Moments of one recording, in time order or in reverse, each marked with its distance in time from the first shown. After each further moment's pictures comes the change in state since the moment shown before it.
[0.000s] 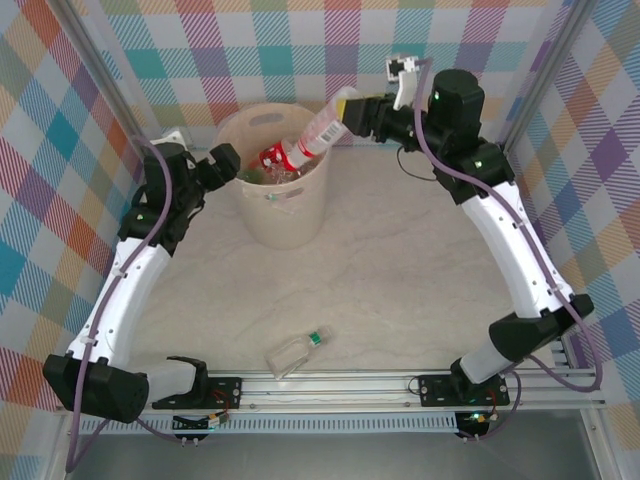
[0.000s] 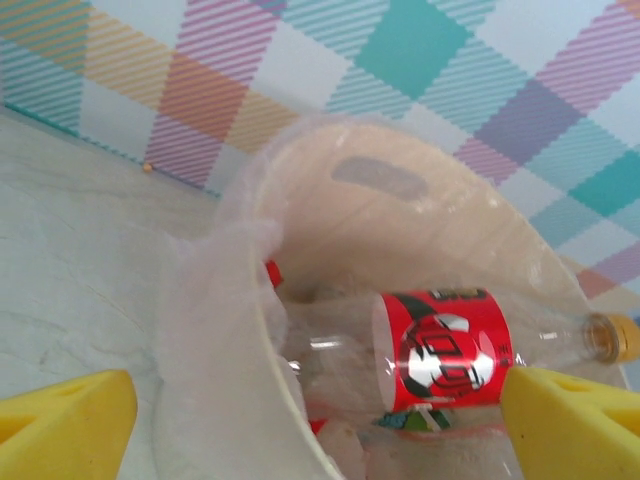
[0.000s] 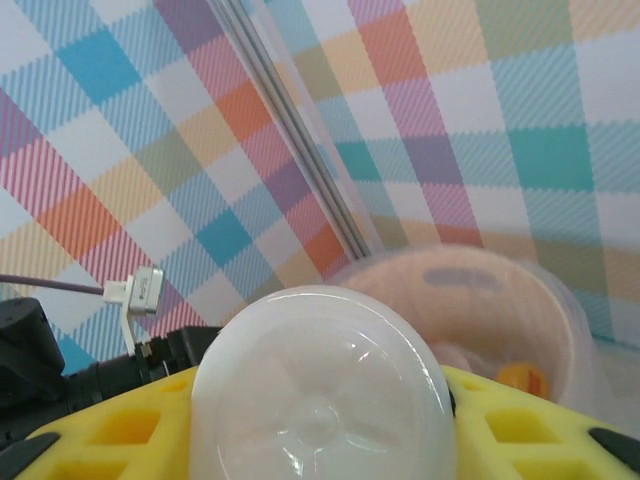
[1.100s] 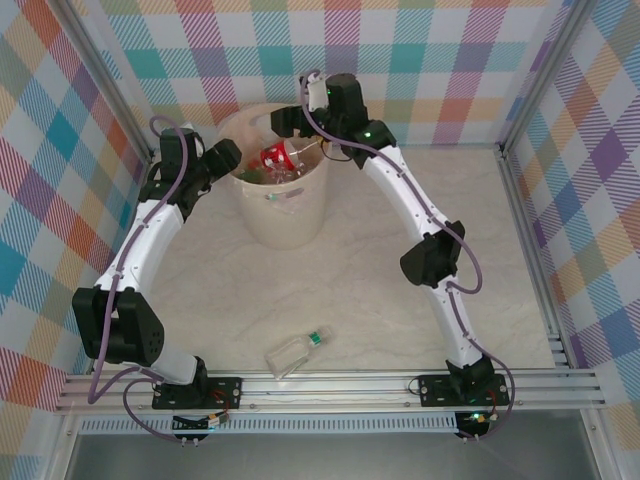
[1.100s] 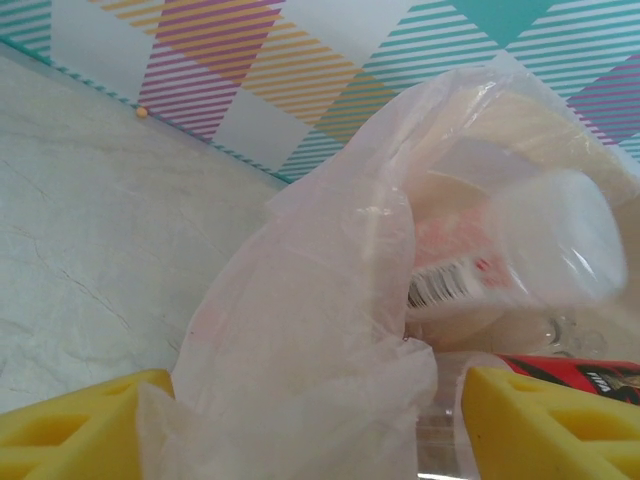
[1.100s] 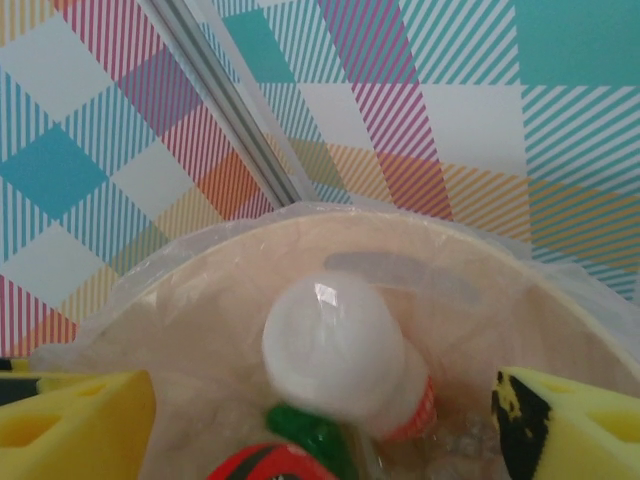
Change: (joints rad) left arm 0.082 0.288 0.064 0.089 0.140 -0.004; right arm 0.083 0.780 0.687 -0.140 0.118 -0.112
